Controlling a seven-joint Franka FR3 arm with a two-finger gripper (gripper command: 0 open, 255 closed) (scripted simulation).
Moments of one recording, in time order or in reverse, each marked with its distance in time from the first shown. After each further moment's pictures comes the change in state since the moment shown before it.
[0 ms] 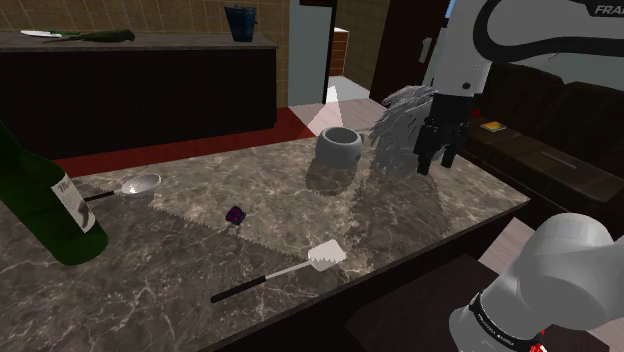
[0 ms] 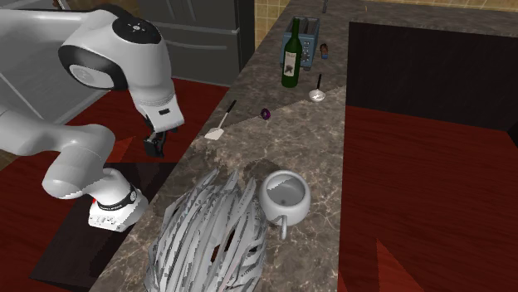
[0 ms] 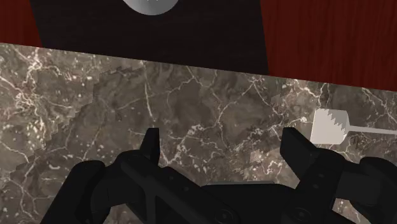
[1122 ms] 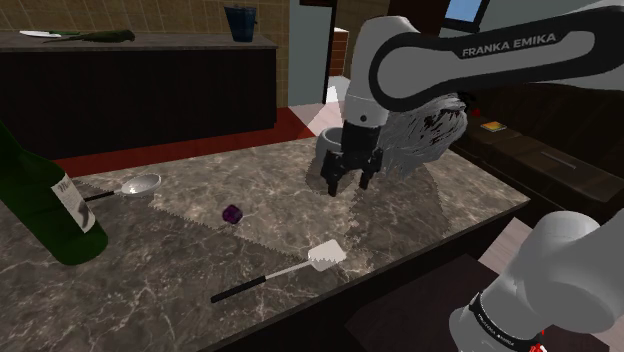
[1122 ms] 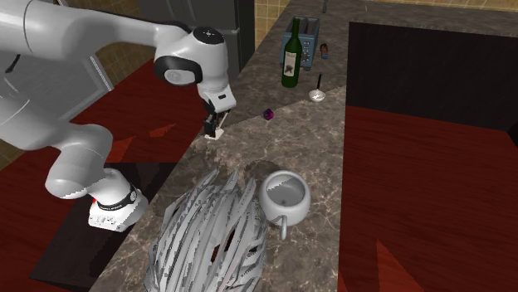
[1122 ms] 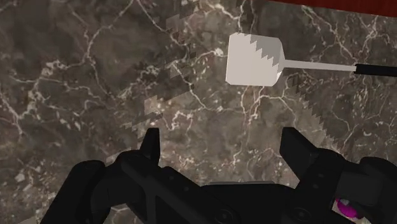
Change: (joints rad) arm 0.093 0.356 0.232 0.079 0.164 0.408 0.247
